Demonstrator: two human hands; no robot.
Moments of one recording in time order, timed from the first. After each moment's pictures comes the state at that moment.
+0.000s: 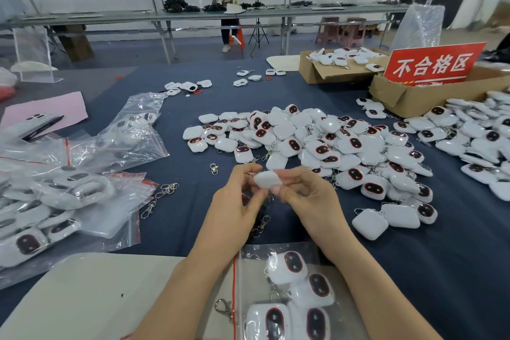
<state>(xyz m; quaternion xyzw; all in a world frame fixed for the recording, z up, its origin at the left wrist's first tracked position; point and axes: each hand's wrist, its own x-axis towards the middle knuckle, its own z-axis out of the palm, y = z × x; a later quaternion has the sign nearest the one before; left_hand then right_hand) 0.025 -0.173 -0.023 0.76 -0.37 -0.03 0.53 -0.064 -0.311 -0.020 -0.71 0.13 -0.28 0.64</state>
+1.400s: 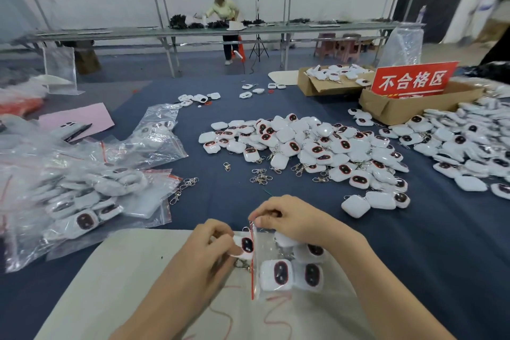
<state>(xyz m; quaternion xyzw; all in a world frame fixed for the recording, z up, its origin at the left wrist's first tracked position) -0.035 -0.039 -0.014 0.80 -0.51 0.05 0.31 -0.078 -0.279 -0.006 -0.92 0.04 0.02 0.40</state>
